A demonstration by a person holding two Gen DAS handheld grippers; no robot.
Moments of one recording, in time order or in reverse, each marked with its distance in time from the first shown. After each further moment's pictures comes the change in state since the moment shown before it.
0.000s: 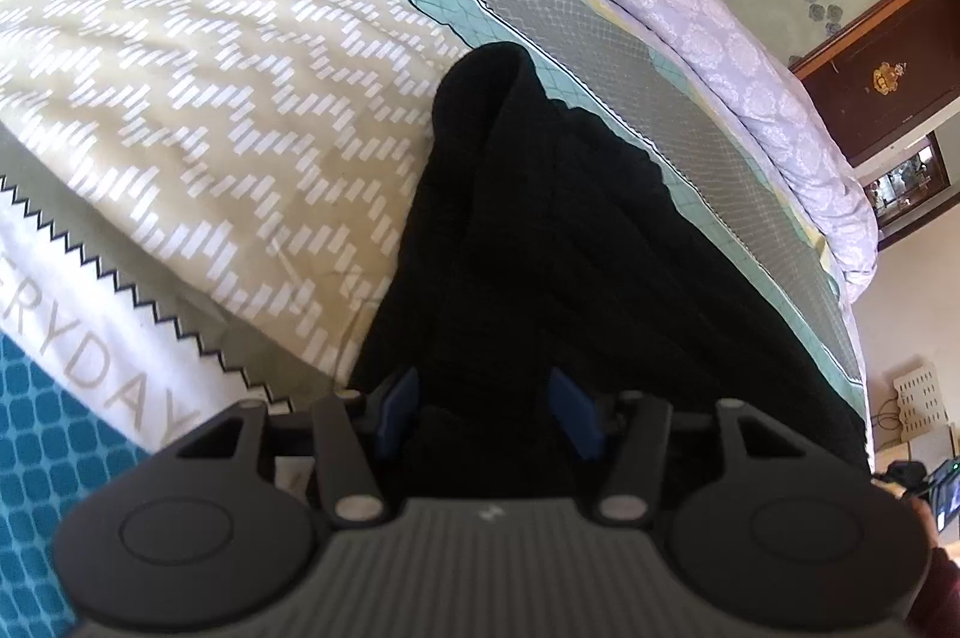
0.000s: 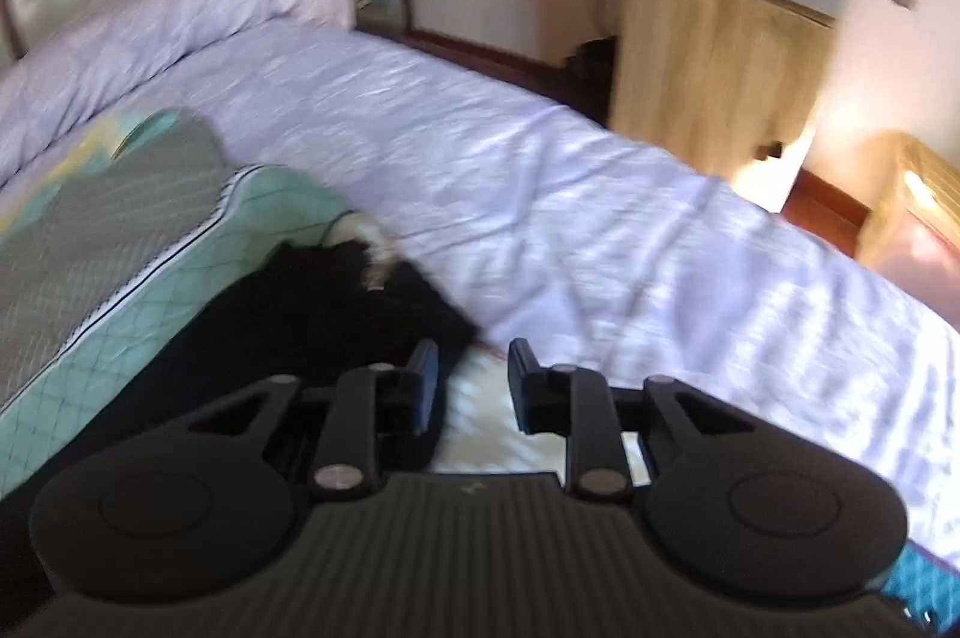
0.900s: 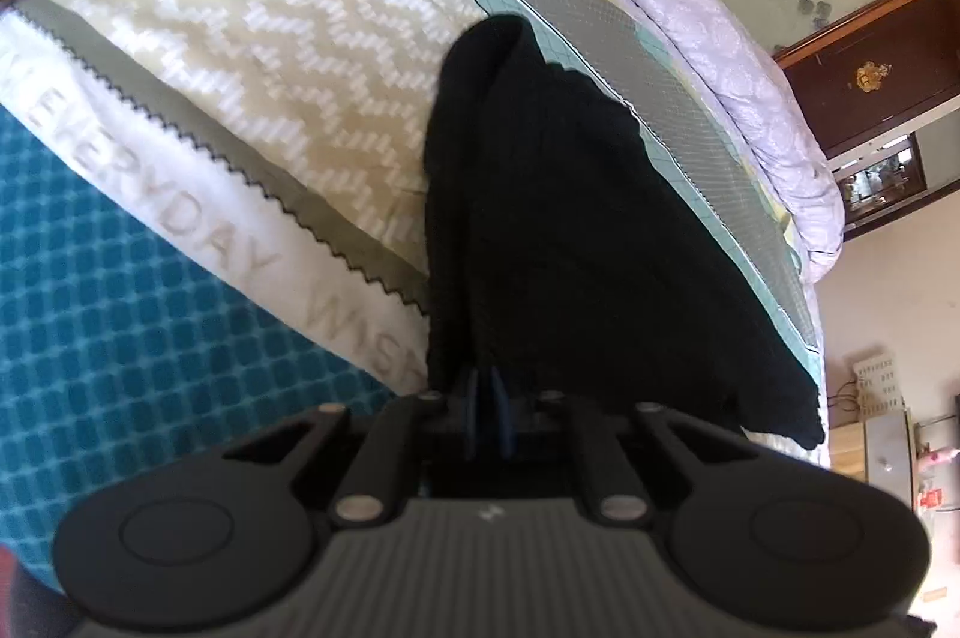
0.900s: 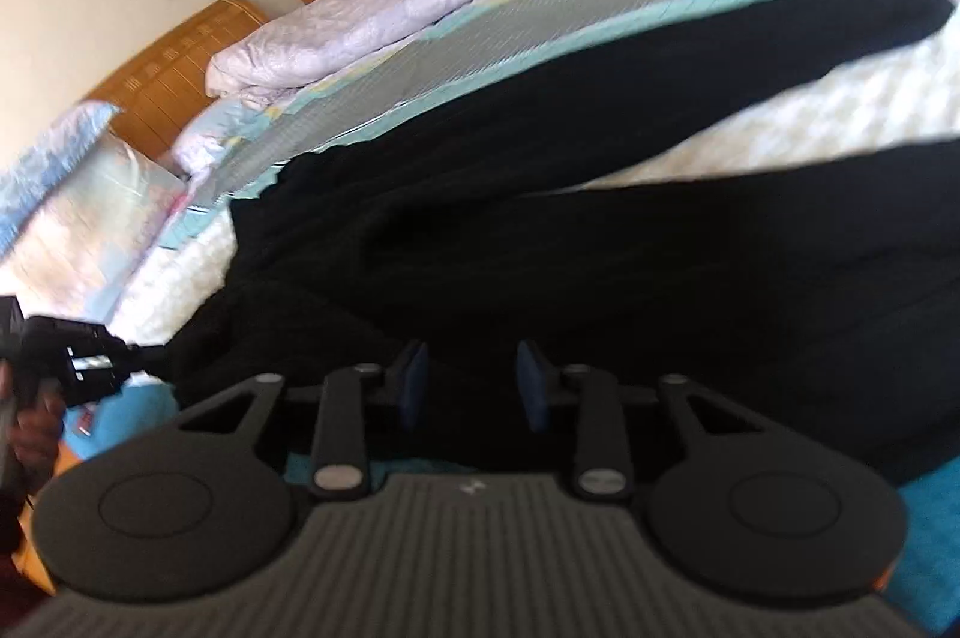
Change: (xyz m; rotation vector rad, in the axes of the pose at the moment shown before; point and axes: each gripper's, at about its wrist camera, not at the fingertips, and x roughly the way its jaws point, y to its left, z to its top) left arm -0.048 0.020 -0.026 -0.049 0.061 -0.058; right arm -0.262 0.035 -0.242 -0.390 0.328 0.971
